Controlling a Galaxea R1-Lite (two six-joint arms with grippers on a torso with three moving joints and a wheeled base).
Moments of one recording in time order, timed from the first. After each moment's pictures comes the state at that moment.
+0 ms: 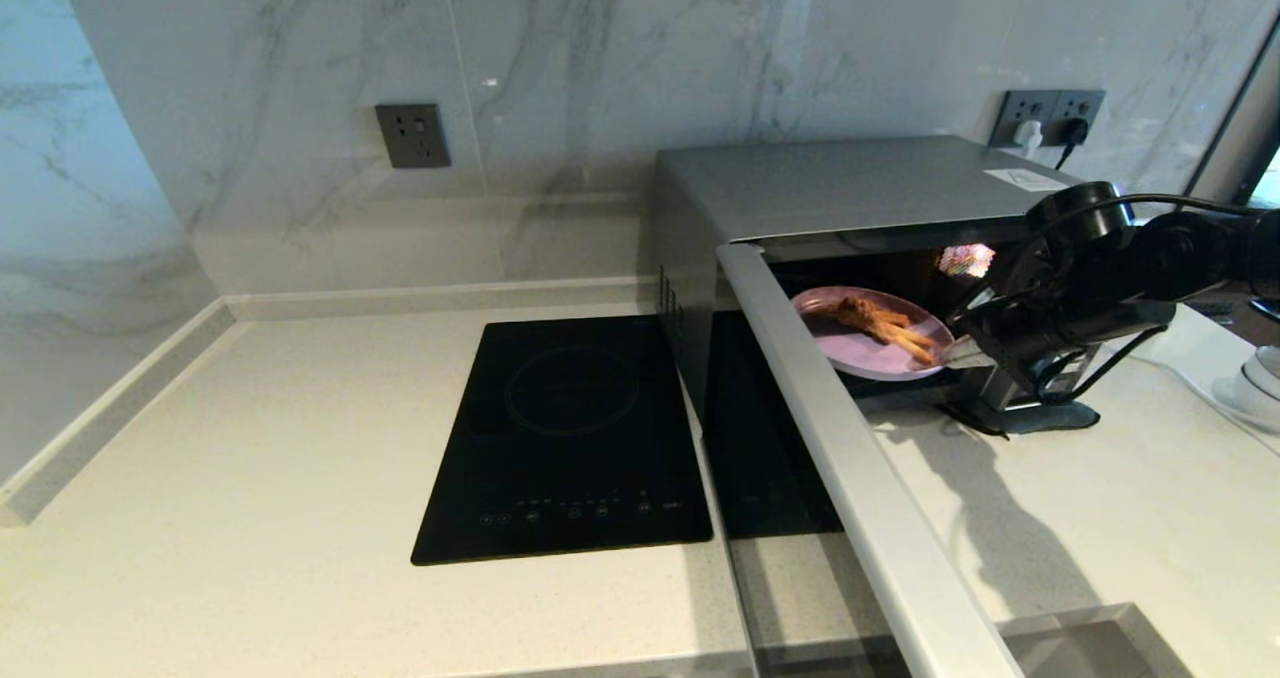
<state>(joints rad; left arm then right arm) 0.00 0.00 0.00 -0.01 0.02 -0.07 -0.04 2.10 -1.71 0.43 0.18 0.87</state>
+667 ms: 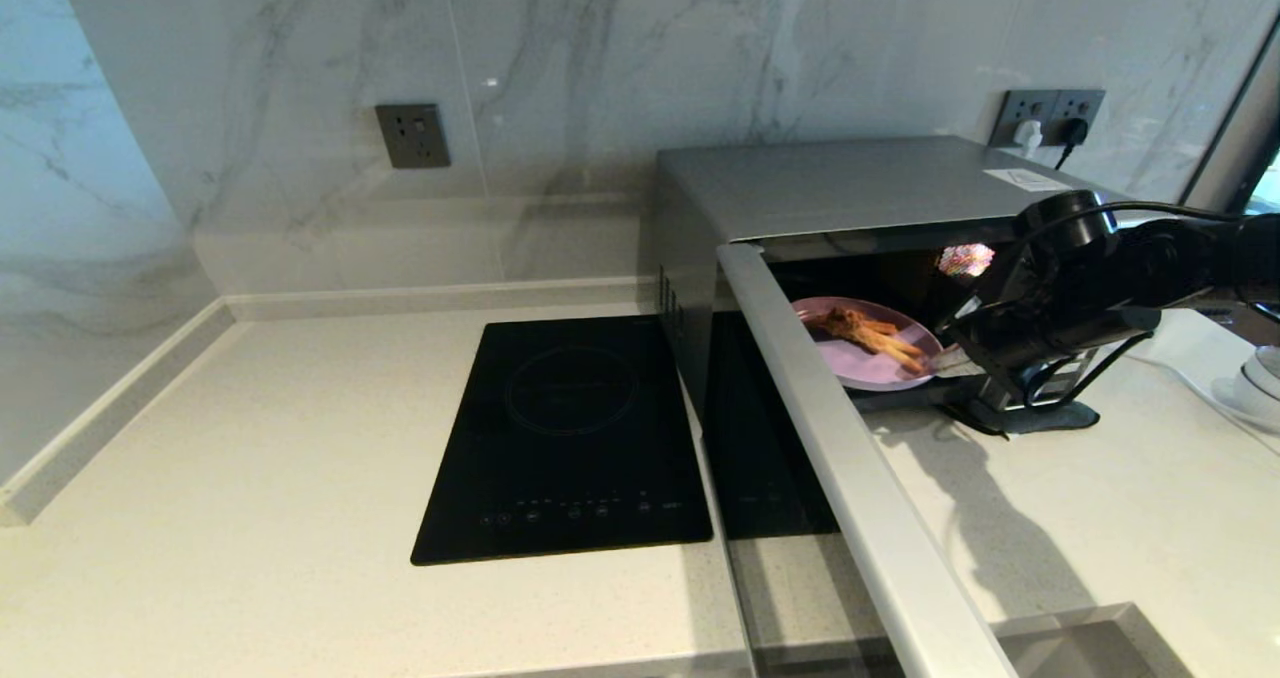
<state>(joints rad) 0.00 0.00 0.00 -0.01 0.02 -0.07 -0.01 2.11 -1.70 0.43 0.17 0.86</state>
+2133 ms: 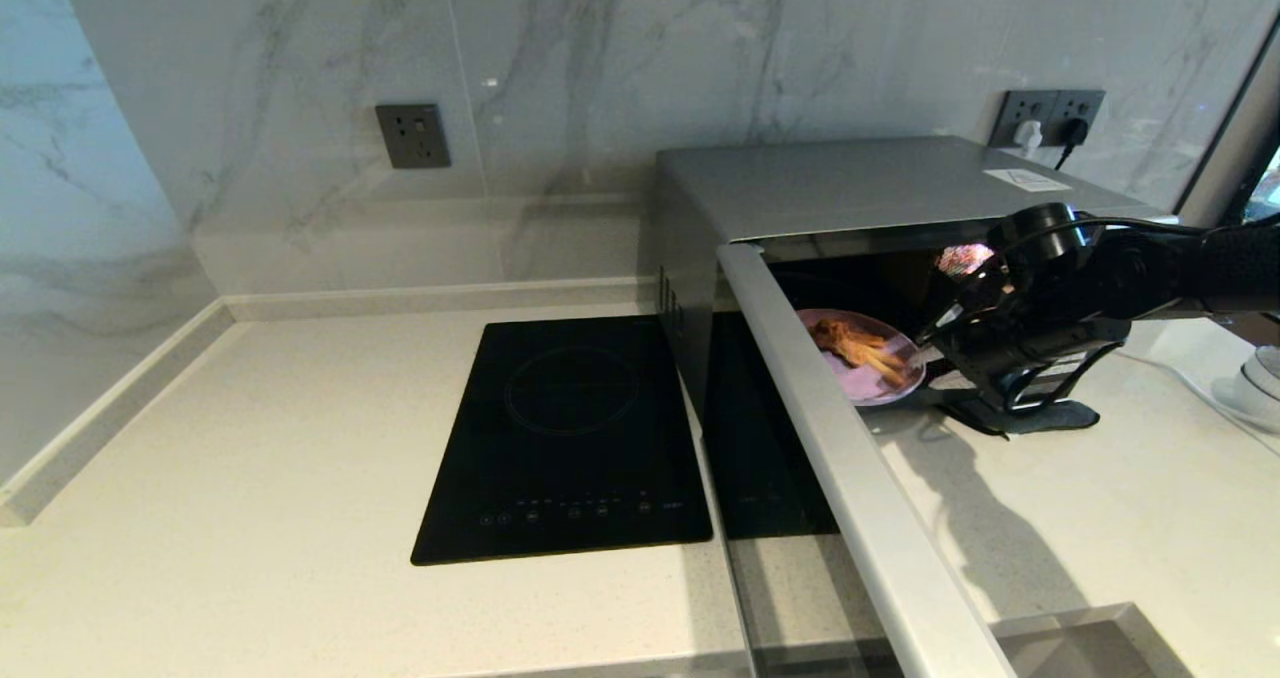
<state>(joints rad) 0.00 0.00 0.00 -0.01 0.02 -0.07 0.02 2.14 -1.69 0.39 0.12 0.86</state>
